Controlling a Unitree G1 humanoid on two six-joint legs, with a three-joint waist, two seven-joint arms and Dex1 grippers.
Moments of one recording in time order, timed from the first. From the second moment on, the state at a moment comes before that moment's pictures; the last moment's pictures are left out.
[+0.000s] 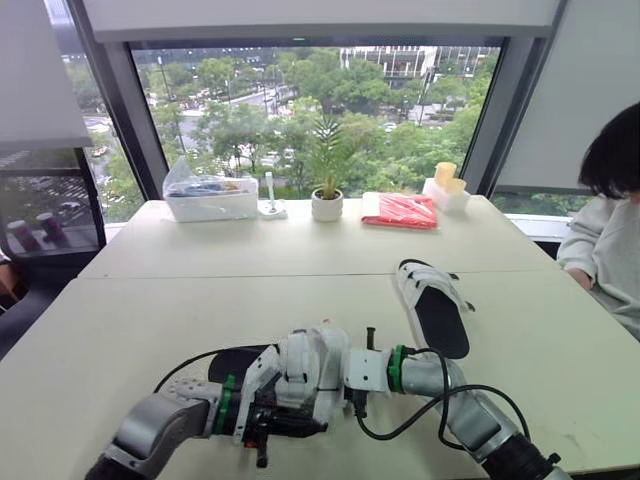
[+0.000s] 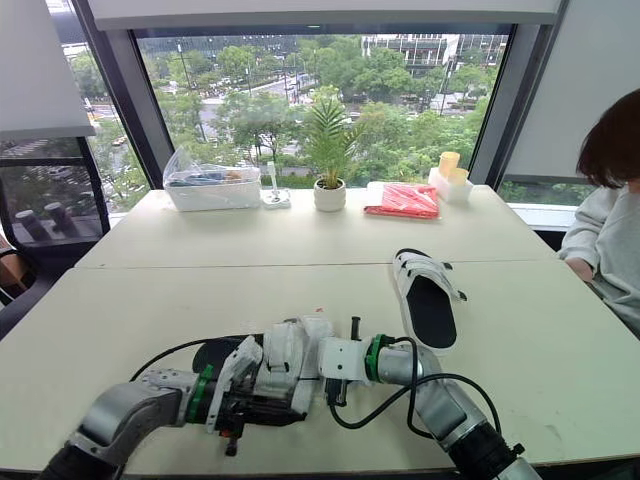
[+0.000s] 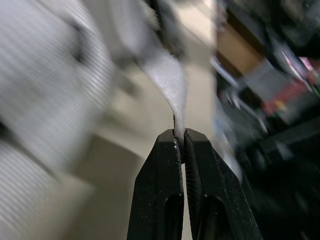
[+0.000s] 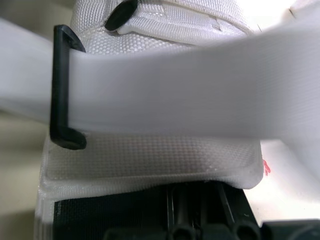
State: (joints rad) left arm -0.19 0.66 -0.27 -0.23 -0.56 0.81 -1.19; right arm -0.36 -0.47 0.42 0.04 -0.29 -0.10 0.78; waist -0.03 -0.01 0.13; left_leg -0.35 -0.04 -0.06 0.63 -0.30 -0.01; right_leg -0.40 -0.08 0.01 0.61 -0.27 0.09
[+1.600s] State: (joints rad) left arm -0.66 0.40 -0.06 0.11 -0.64 0.85 -0.99; right arm -0.39 -0.47 0.42 0.06 -0.29 -0.12 0.78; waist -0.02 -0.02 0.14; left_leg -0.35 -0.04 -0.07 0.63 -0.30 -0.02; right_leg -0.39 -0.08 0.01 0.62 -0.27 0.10
